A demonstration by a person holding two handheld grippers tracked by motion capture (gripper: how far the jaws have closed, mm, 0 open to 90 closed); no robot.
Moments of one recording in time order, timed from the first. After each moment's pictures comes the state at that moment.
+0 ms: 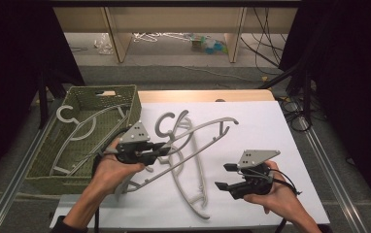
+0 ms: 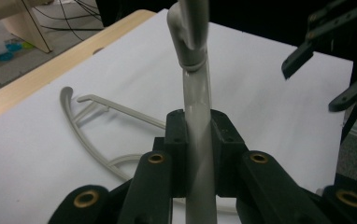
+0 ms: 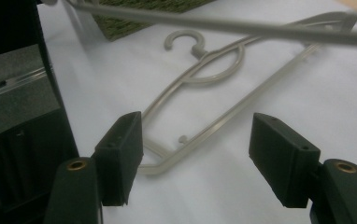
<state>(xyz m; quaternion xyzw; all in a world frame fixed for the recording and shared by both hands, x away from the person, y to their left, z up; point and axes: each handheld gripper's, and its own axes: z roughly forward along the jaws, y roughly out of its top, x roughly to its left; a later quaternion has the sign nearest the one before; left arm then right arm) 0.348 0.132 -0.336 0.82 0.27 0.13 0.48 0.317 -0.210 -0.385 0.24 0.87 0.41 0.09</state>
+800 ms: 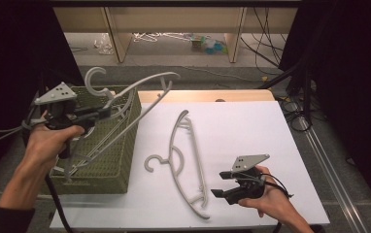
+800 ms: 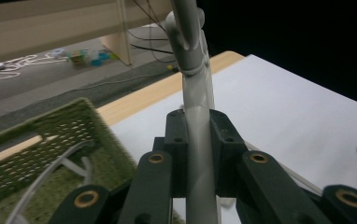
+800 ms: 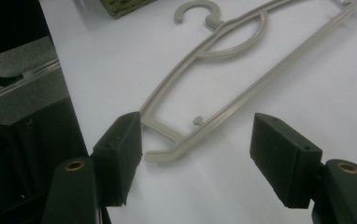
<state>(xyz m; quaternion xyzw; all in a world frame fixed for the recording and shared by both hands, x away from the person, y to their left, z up) 0.380 0.261 -0.271 0.75 0.38 0.22 0.50 0.320 -0.202 -0.413 0.26 0.88 0.39 0.04</state>
